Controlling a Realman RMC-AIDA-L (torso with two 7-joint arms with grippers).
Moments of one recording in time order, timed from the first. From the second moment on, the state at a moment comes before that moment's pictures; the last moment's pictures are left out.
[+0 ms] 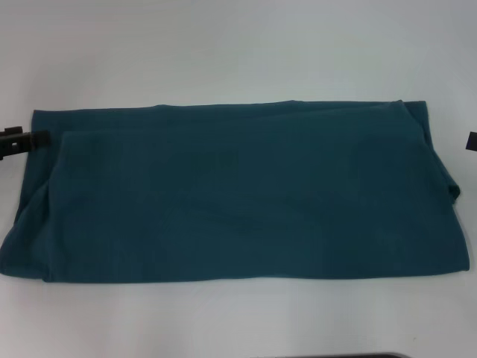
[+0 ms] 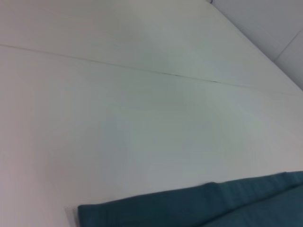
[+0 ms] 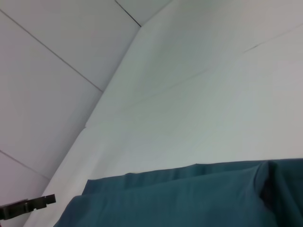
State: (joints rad) left arm -0.45 -2.06 -2.82 -0.90 -0.76 1.57 -1.87; right arm 0.31 1.93 2.80 0.69 -2.17 1.77 -1.24
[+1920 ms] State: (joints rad) left arm -0.48 -2.09 -2.67 -0.85 -0.78 1.61 -1.86; right arm 0.36 1.94 2.79 0.68 -2.20 1.62 -1.16
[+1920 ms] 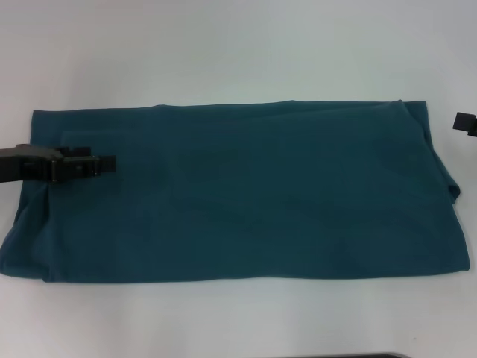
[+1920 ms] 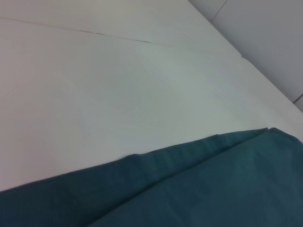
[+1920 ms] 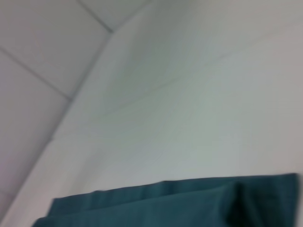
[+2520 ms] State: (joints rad) left arm -0.48 -2.10 -2.67 -0.85 -0.78 1.61 -1.86; right arm 0.40 1.94 2.74 0.67 -2.34 1.56 -1.03
